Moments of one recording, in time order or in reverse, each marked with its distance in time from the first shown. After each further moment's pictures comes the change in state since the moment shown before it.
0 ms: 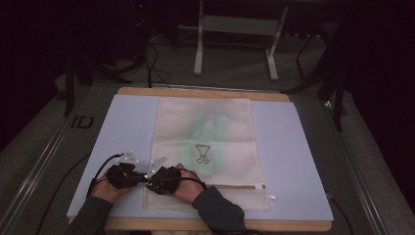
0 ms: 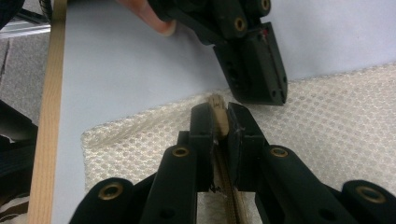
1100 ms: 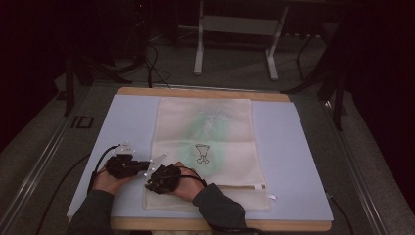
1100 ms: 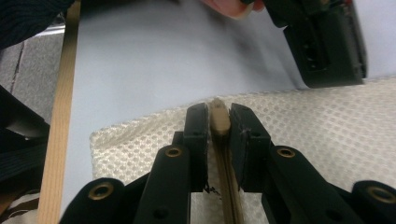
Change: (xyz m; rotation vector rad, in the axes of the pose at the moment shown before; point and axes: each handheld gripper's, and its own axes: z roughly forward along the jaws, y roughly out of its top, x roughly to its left) left arm 0.023 0.010 0.001 -0.124 0.033 -0.011; right arm -0.005 0.006 0.001 0.004 0.042 -0.009
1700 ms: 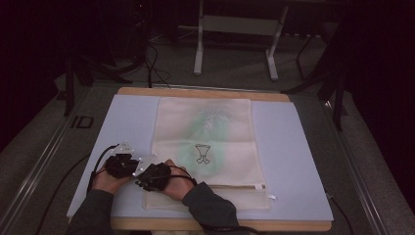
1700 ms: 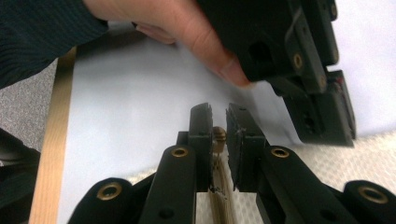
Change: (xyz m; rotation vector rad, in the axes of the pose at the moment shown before) left arm 0.002 0.000 -0.002 -0.015 0.023 -0.012; right arm 0.011 0.024 0.001 -0.063 -0.075 -0.062
